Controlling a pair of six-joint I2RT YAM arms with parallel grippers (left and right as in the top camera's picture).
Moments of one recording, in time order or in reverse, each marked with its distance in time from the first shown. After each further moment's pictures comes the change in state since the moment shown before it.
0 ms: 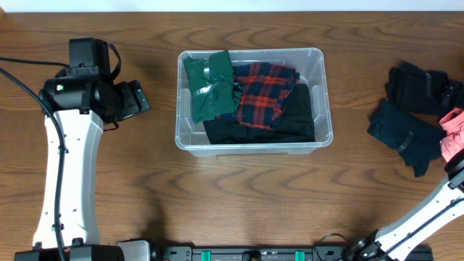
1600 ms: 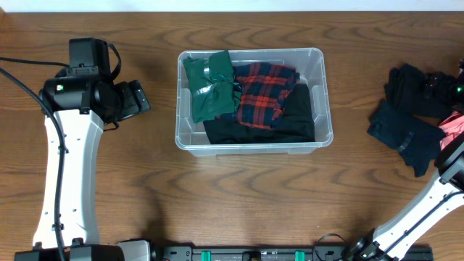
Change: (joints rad) left arm 0.000 0.000 0.000 0.000 0.000 0.000; right arm 0.097 -0.002 -0.021 -0.048 0.065 0.239
